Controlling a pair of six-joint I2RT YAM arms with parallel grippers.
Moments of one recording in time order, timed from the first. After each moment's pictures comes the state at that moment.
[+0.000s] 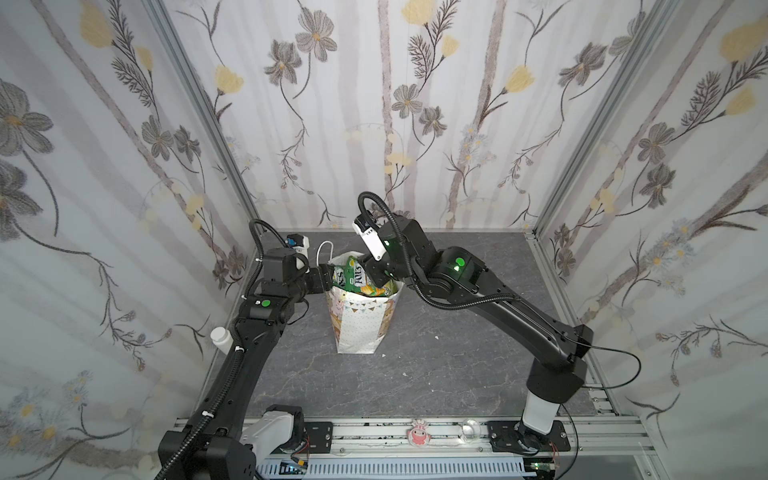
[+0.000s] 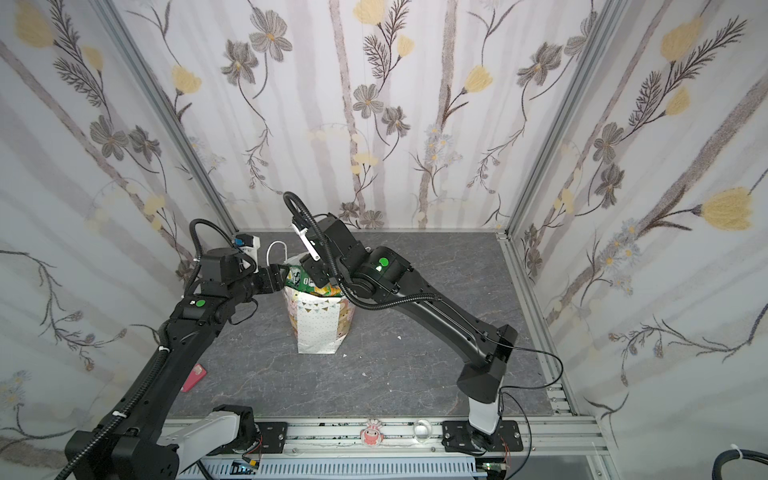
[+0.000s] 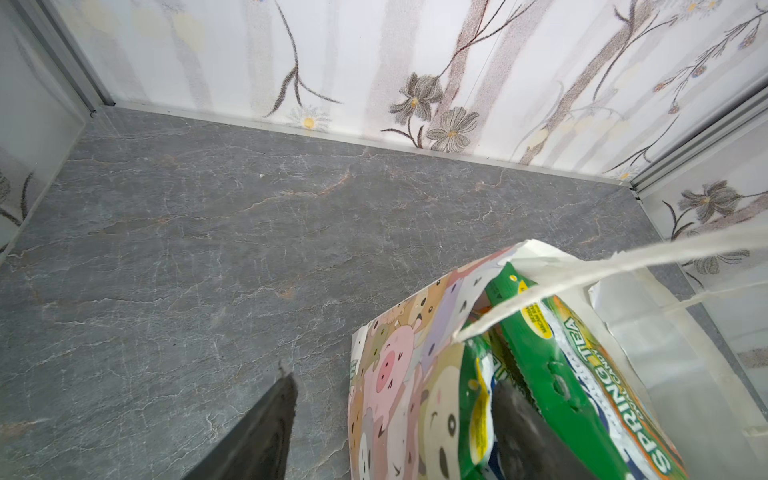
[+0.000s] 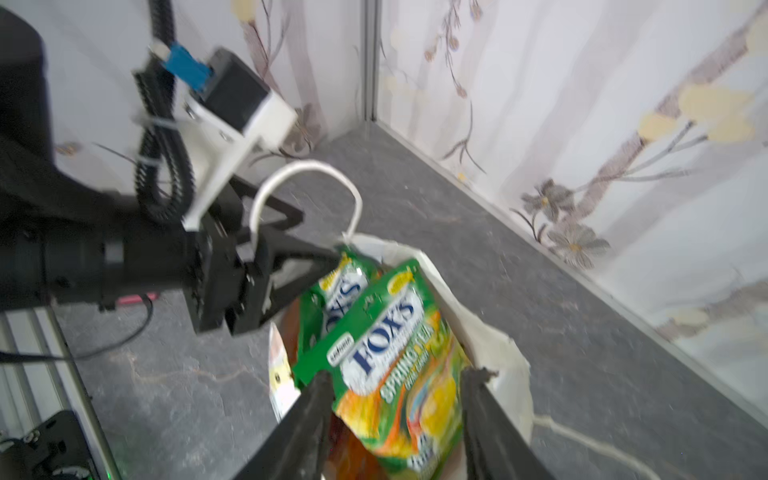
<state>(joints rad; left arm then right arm) -0.12 1.11 1.03 -0.47 0.17 -0.24 1.04 1.75 2.04 -0.83 0.29 0.07</state>
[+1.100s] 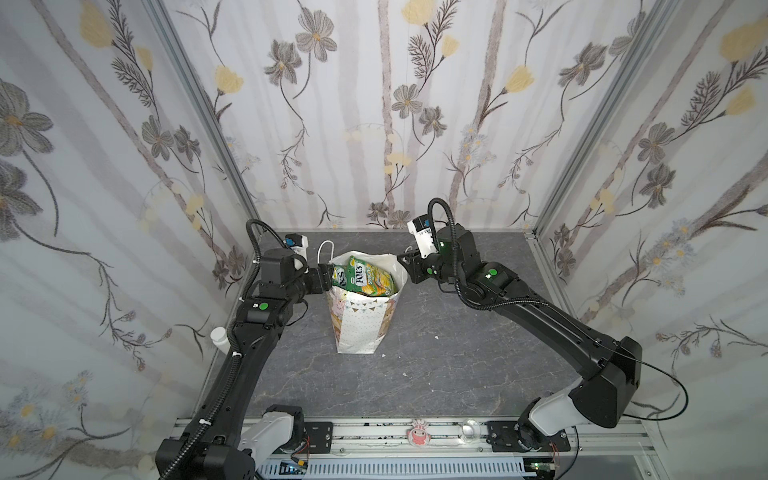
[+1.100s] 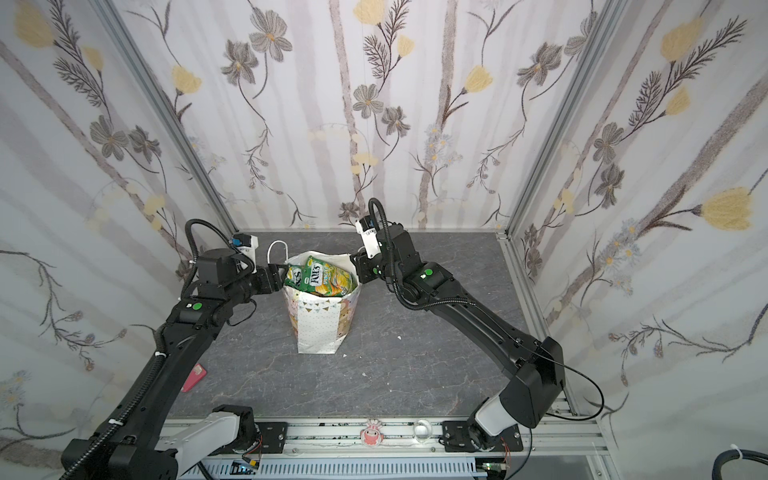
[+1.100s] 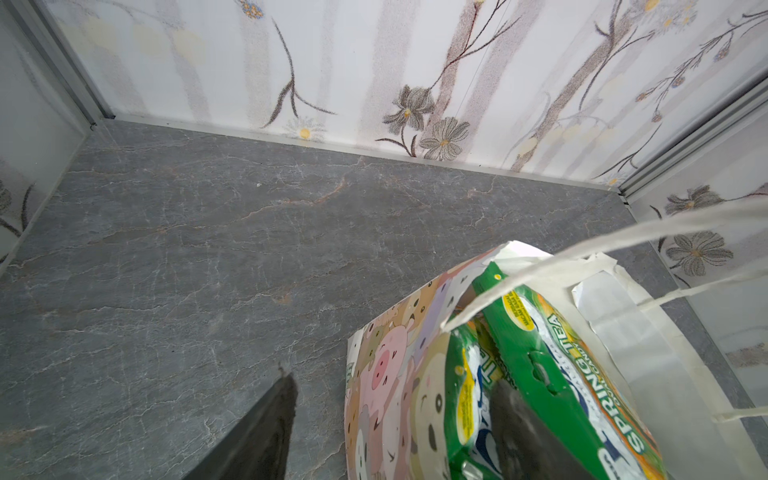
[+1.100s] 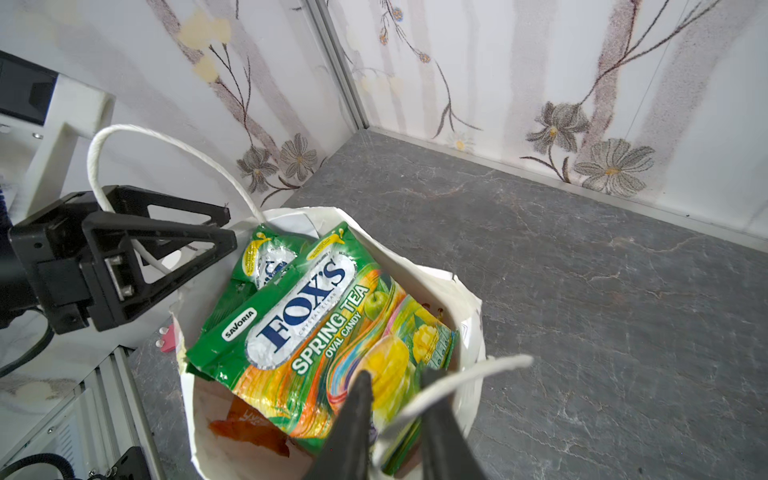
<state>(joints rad) -0.12 1.08 1.03 -0.47 0.18 -0.24 0.74 1.55 1.50 -0.37 -0.10 0.26</state>
